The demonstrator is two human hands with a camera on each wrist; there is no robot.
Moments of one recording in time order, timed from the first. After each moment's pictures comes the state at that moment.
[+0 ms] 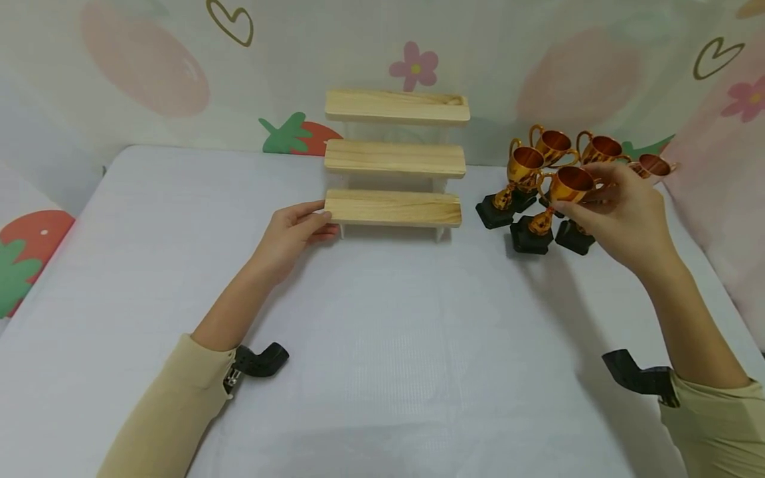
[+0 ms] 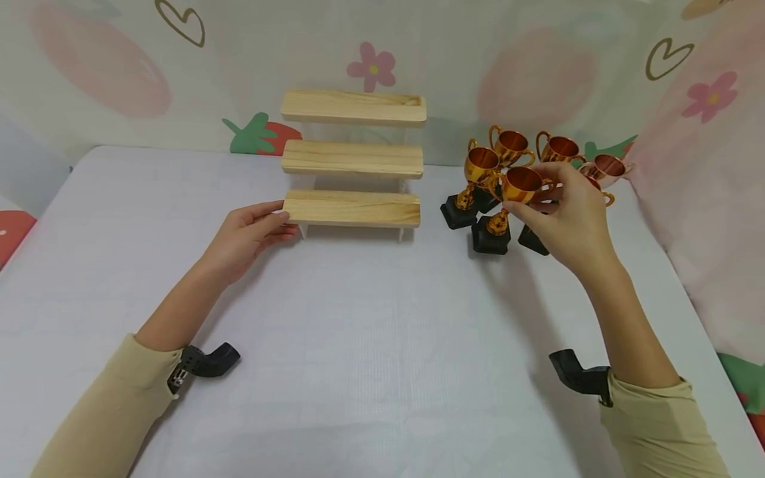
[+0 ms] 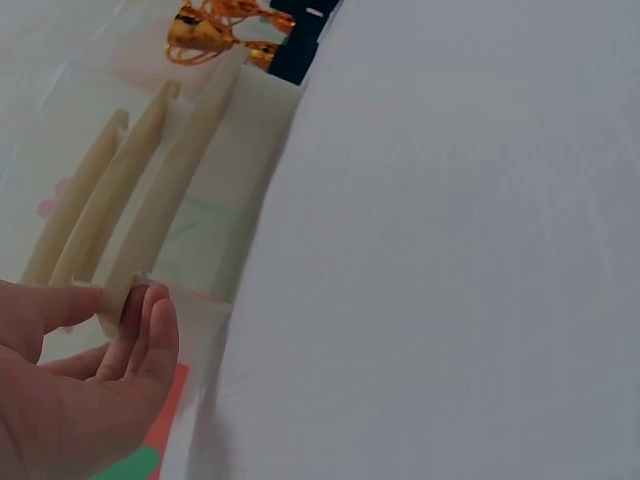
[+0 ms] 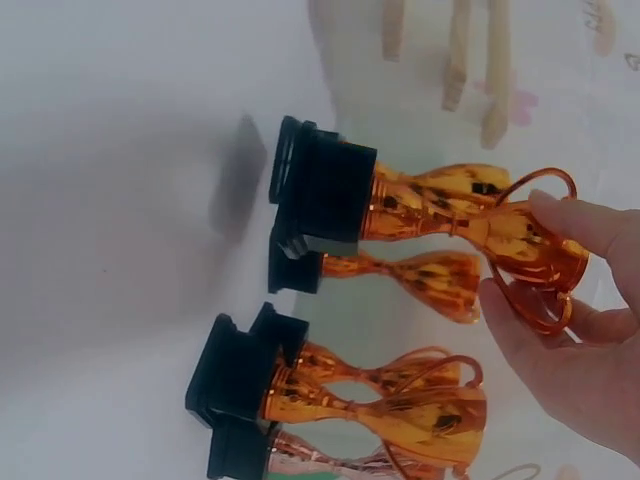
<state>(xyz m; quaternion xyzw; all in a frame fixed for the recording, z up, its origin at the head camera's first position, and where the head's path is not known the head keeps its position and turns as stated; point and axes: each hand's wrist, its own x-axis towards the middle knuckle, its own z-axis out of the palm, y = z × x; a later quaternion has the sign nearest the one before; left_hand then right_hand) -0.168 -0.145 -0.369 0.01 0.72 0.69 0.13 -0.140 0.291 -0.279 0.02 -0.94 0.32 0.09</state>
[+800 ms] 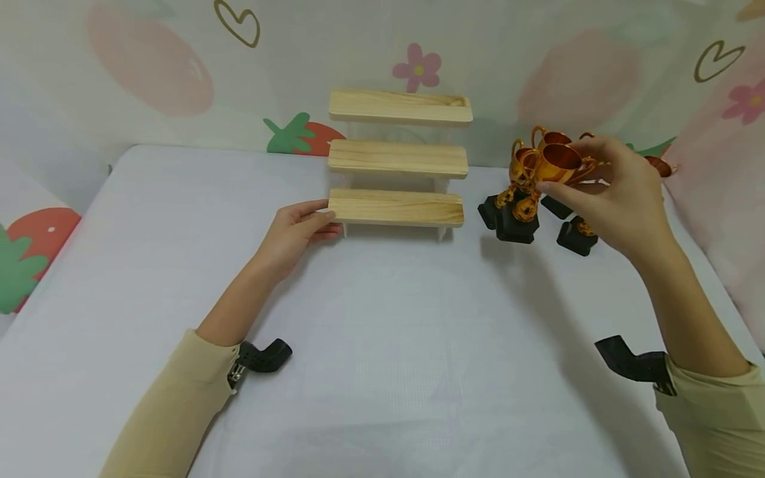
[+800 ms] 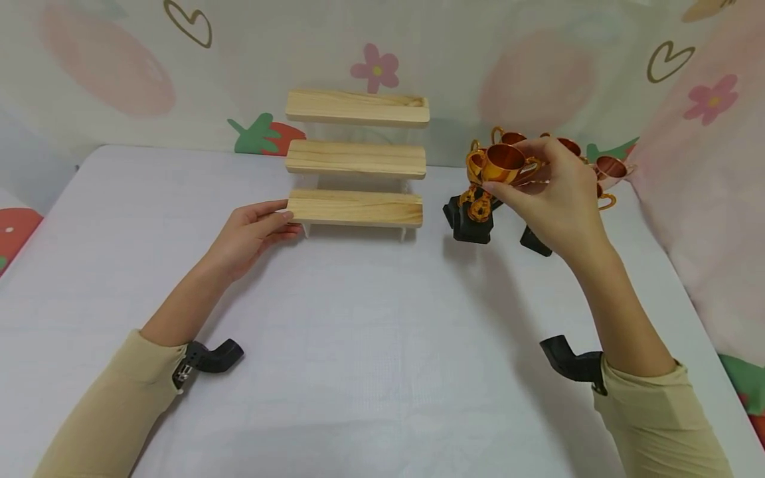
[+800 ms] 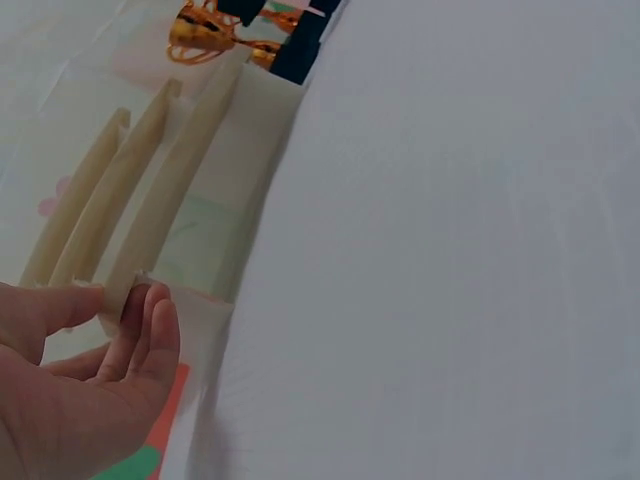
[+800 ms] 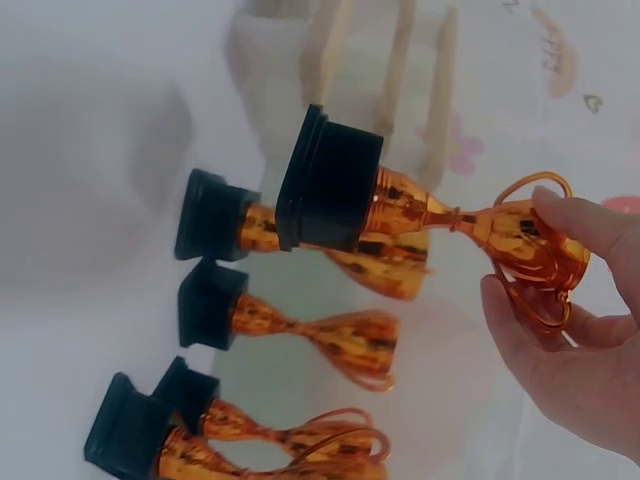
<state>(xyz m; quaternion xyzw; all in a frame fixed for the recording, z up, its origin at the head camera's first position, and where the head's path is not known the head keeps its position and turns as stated) -0.170 -0.147 -0.369 0.02 0.71 0.69 0.13 -0.142 0.259 -0.251 0.04 -0.93 0.34 0.11</state>
